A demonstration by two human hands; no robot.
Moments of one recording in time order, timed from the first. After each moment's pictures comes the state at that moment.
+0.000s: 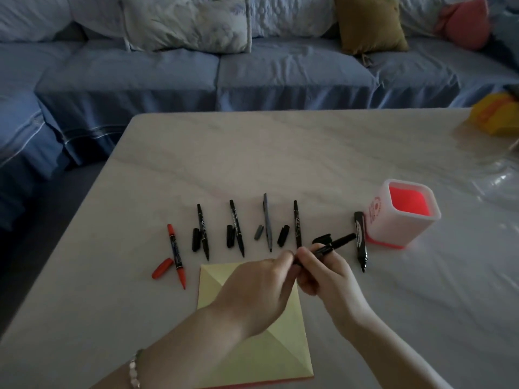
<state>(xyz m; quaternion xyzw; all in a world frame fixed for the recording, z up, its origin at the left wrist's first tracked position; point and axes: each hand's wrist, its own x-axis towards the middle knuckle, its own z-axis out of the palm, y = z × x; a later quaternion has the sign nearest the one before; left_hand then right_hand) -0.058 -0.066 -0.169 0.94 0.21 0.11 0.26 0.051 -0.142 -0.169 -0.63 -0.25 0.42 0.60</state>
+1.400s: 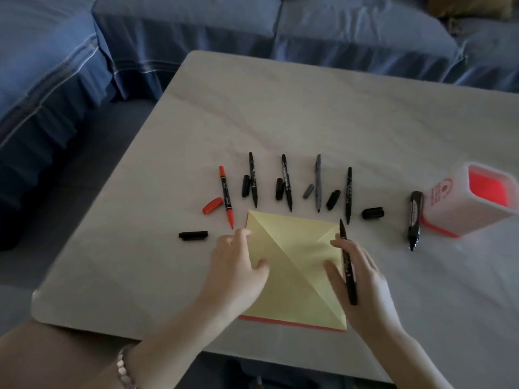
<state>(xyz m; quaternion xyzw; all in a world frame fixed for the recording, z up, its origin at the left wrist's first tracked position) -0.147 -0.074 -0.212 0.71 0.56 0.08 0.41 0.024 -0.178 -0.227 -0.78 -0.51 0.16 0.33</state>
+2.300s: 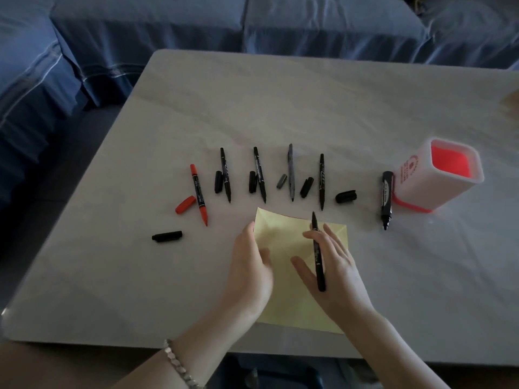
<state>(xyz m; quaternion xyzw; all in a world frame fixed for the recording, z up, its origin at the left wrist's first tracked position) -0.094 -0.103 -0.231 0.68 0.55 0.19 0.45 0.024 -0.181 -0.243 -0.78 -0.53 0.12 0.31</state>
